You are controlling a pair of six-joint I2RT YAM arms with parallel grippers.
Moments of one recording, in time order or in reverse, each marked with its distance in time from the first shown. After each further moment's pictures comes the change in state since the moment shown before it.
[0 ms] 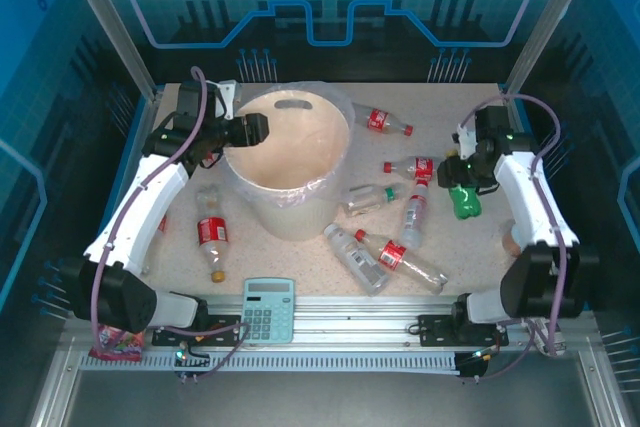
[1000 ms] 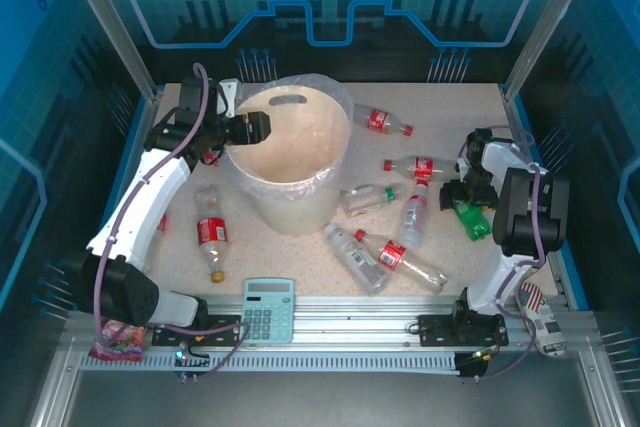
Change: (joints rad) left arm 0.000 0.036 0.028 -0.017 0.013 0.000; right arm -0.129 0.461 -0.087 0.118 0.204 -0.034
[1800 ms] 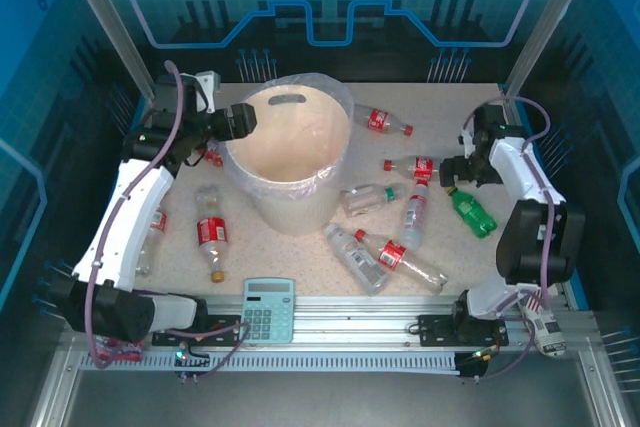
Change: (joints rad) left arm 0.048 -0.081 0.050 -0.078 -0.051 -0.022; right arm 0.032 -0.192 0.089 -0.039 -0.005 -0.026
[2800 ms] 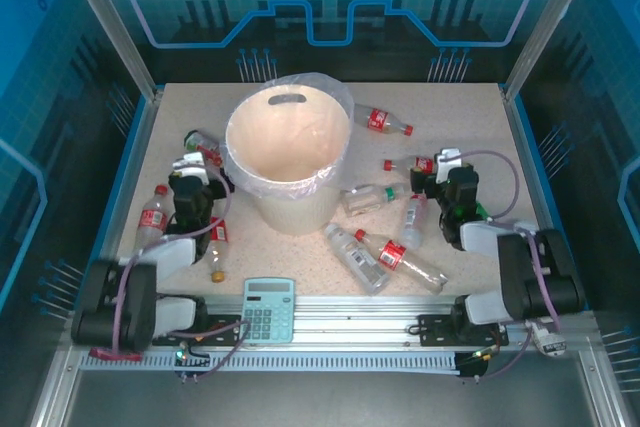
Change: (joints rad) left arm 0.104 -0.150 -1.112 1.369 -0.388 0.145; right arm 0.217 -0.277 -0.848 1.559 0.034 0.061
